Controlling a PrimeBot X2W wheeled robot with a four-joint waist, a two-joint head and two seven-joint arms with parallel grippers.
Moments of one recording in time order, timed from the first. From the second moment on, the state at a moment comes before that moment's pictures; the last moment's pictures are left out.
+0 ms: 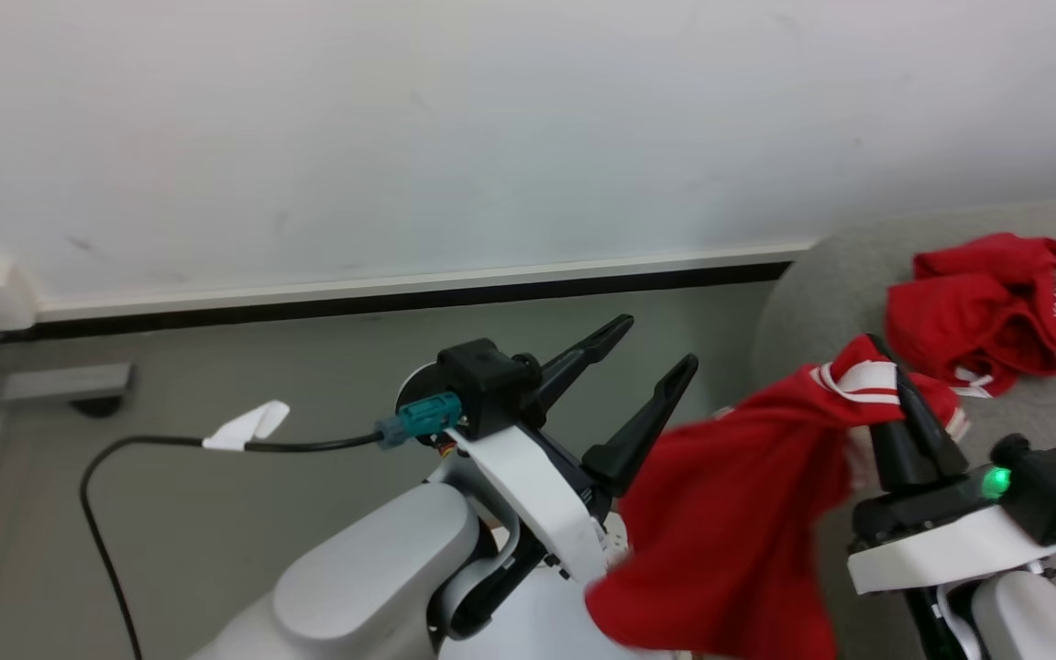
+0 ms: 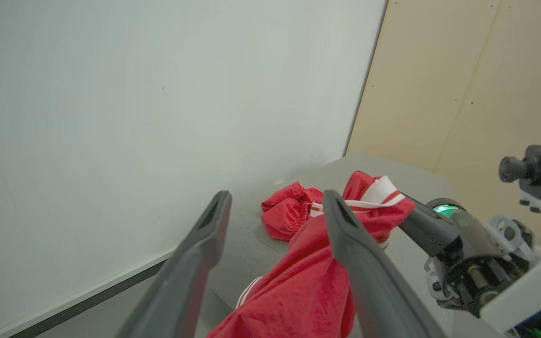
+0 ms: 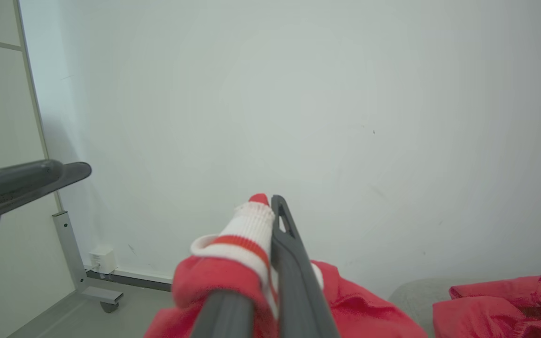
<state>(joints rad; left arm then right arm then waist) -0.78 0.24 -1.01 0.27 -0.82 0.00 -0.25 -0.31 -0.16 0.25 0.19 0.40 0.13 -0.26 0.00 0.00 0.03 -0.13</state>
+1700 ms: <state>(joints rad) -0.80 0.33 -0.99 0.15 -0.62 -0.07 -0.21 -0.79 -0.67 -0.27 0.26 0.45 0.13 -0.14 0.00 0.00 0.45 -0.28</state>
